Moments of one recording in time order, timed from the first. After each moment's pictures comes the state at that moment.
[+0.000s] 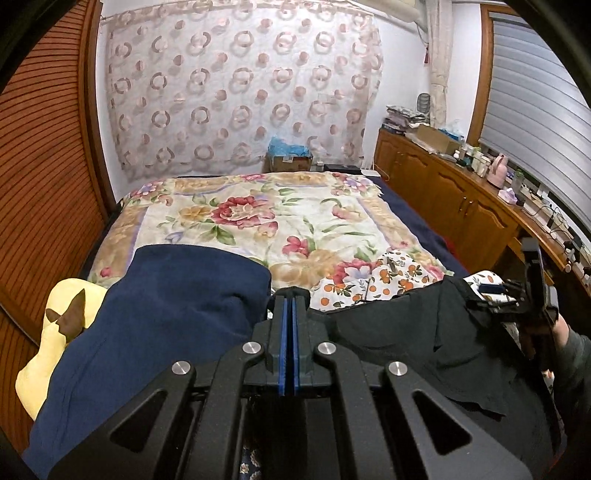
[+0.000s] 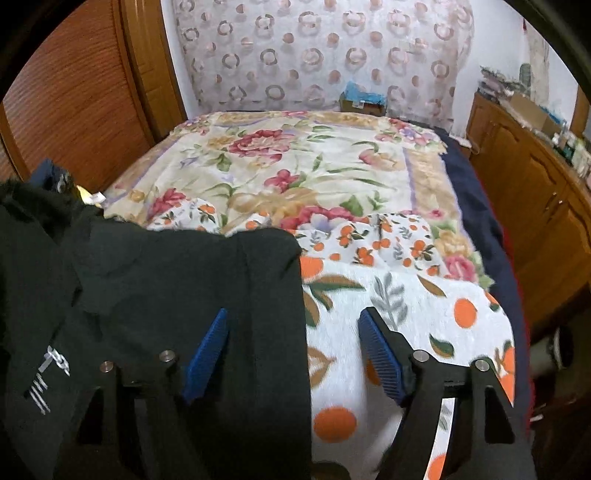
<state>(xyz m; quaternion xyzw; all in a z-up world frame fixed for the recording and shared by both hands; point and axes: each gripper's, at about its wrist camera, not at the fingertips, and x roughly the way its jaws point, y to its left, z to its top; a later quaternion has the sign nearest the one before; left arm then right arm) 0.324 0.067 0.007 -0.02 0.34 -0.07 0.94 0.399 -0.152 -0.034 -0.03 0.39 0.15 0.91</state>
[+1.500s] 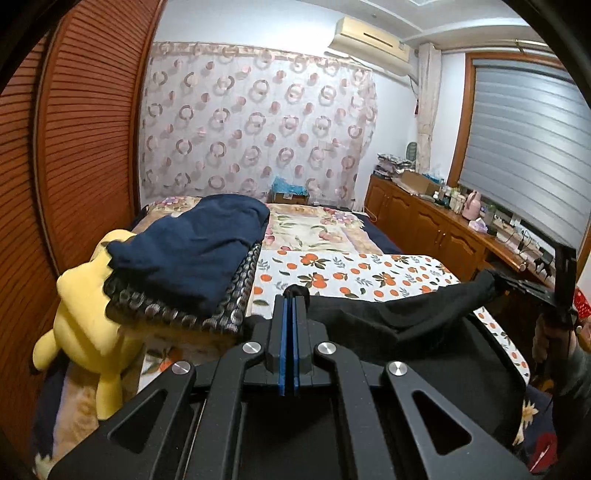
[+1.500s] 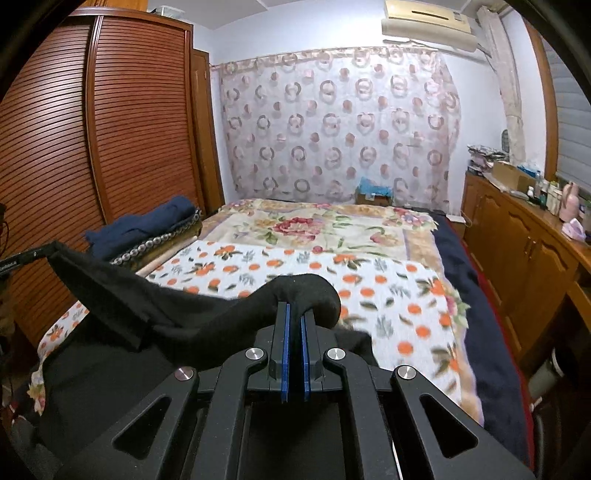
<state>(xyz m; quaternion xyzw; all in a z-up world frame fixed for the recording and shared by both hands) 0.048 0.085 0.008 -0.07 0.24 -0.06 0.97 0.052 -0.220 -0.015 -0.02 0.19 0.17 0.97</state>
